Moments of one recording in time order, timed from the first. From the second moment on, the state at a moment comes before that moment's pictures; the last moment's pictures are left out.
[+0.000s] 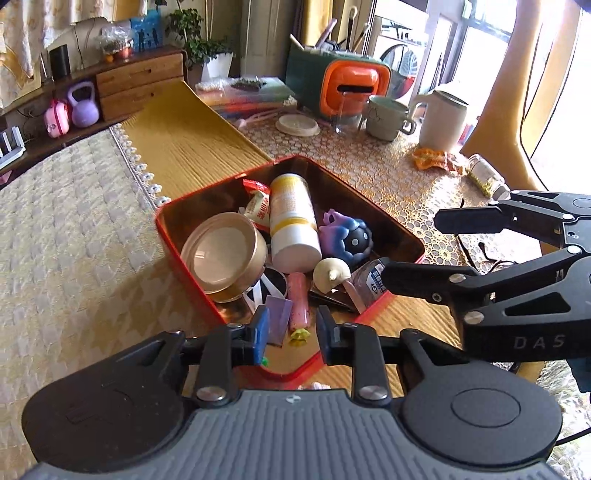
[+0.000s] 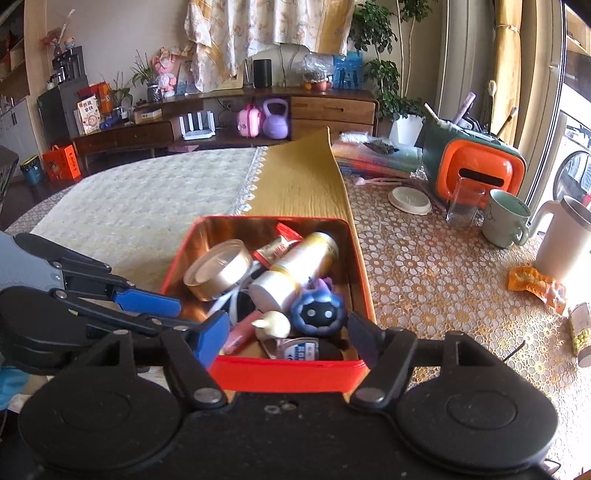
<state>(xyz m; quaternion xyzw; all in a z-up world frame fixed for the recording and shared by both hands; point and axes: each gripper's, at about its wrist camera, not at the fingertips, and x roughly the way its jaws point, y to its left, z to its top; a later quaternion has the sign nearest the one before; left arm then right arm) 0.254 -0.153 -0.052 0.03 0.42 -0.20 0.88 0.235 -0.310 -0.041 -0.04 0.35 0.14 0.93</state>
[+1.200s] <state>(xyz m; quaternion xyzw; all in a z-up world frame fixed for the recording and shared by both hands) 0.164 -0.118 0.005 0.00 0.32 -0.15 0.93 0.138 -0.313 -0.003 0.03 0.24 0.16 0.96</state>
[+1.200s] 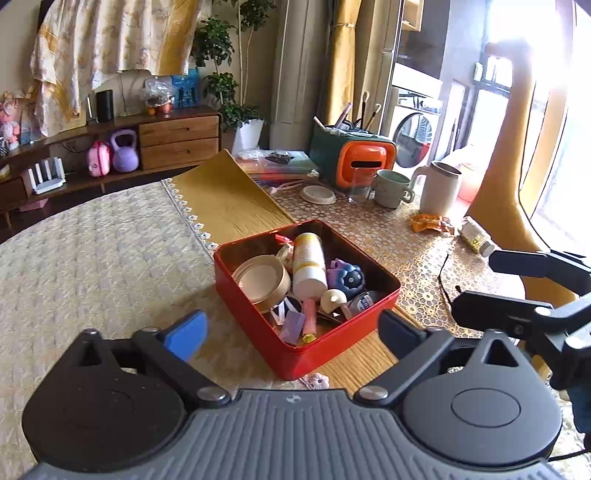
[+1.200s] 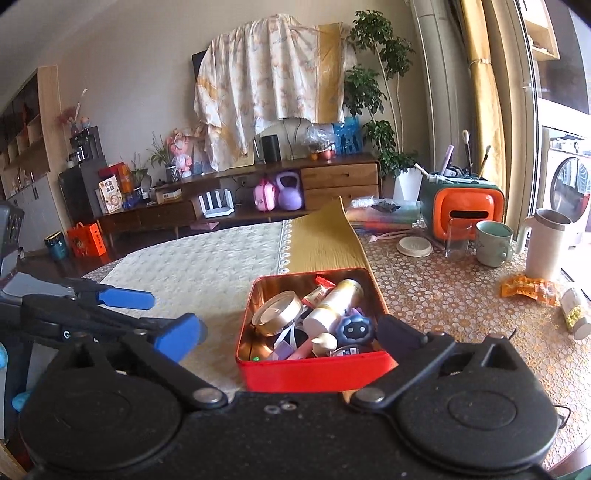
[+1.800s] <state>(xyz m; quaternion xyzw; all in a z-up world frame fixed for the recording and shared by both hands) 0.145 -0.118 0.003 0.01 0.32 -0.15 0.94 0.118 -0.316 -0.012 0.07 0.24 0.14 0.96</state>
